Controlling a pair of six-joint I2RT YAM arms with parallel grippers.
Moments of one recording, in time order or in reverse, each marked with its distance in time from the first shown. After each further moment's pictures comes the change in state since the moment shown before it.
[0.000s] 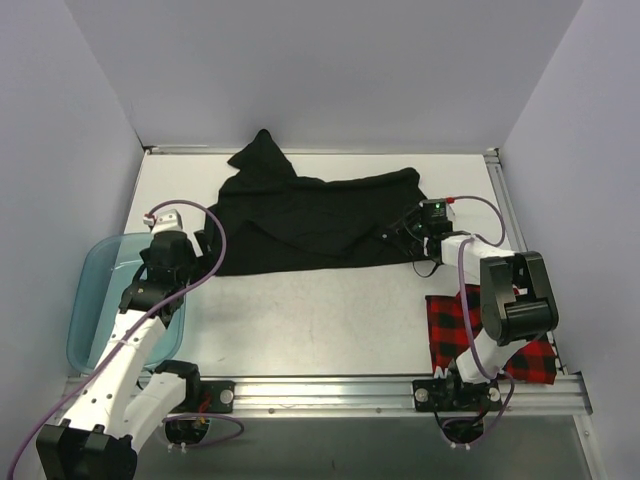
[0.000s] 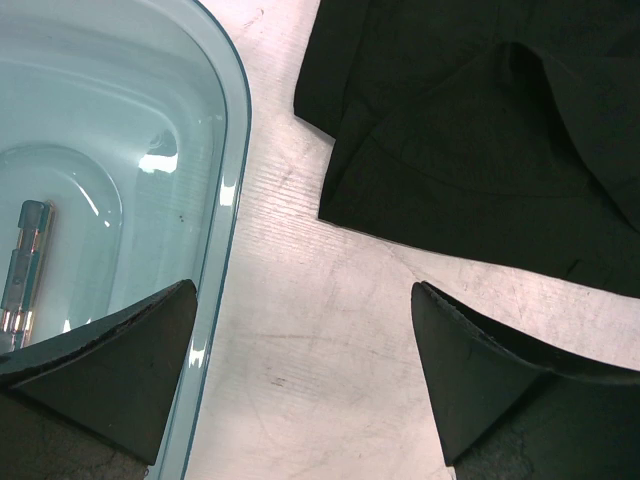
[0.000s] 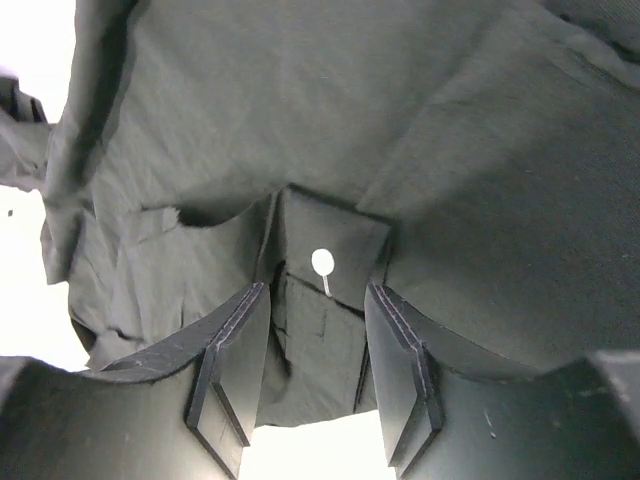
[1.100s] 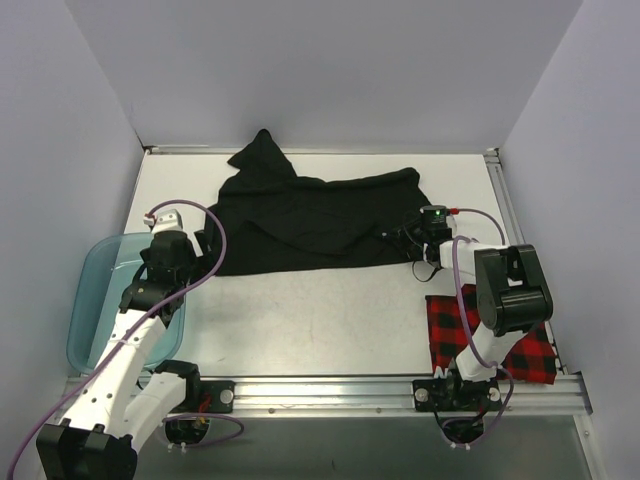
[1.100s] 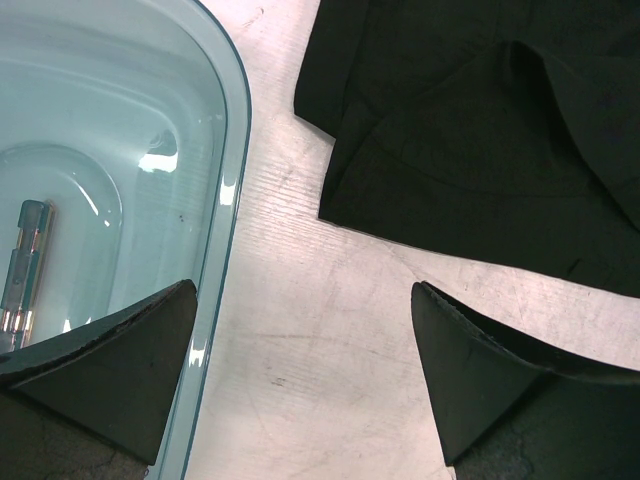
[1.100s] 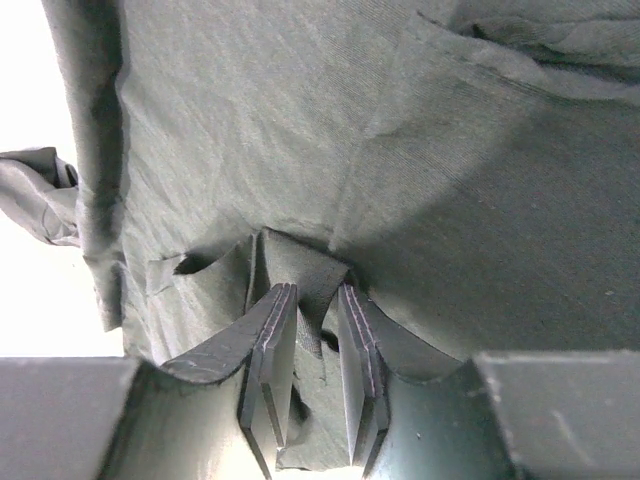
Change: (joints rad) left arm 0.000 0.002 0.000 0.000 0.000 0.000; right arm -0.021 0.072 -0.059 0.146 0.012 0.183
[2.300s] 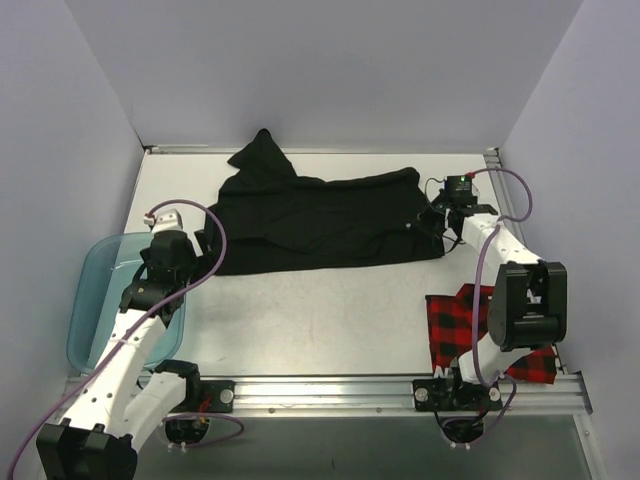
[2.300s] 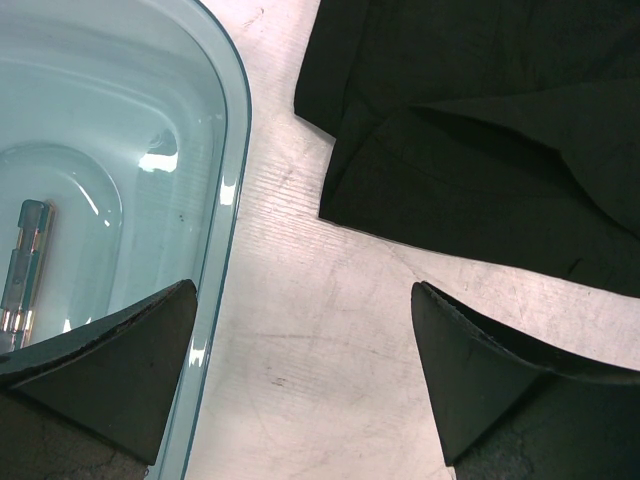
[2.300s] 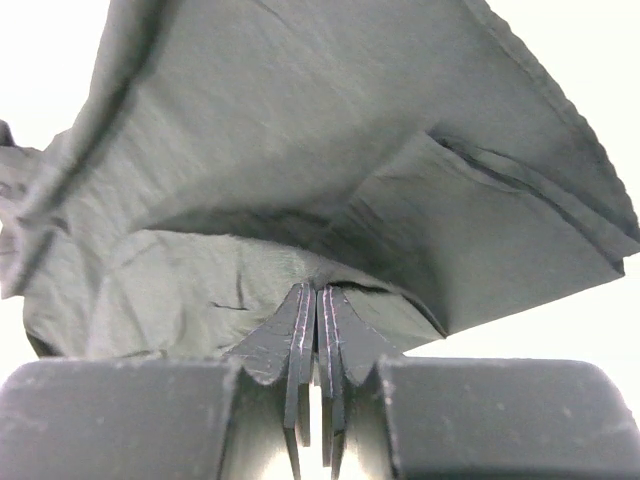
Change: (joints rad) left arm 0.000 0.000 0.000 0.000 0.000 0.000; right arm -0.094 -0.128 0.289 -0.508 0.000 -0.394
